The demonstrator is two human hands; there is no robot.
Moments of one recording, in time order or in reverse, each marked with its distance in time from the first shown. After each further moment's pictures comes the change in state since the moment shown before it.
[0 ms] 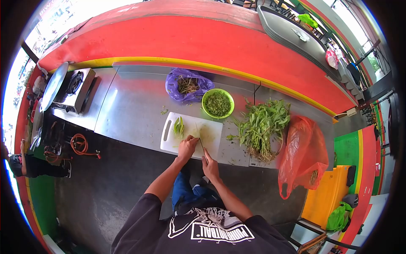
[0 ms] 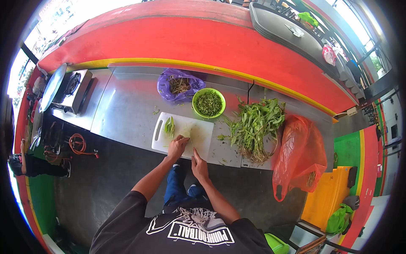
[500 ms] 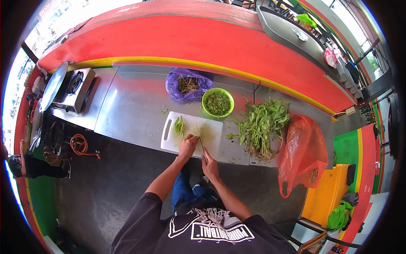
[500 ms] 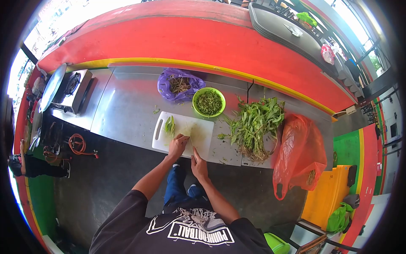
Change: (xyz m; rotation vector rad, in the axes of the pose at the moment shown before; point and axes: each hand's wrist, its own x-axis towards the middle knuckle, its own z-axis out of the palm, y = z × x) left_hand -0.001 -0.001 0.000 -0.077 0.027 -0.036; right_hand -0.005 -0.004 0.002 0.029 -0.019 0.056
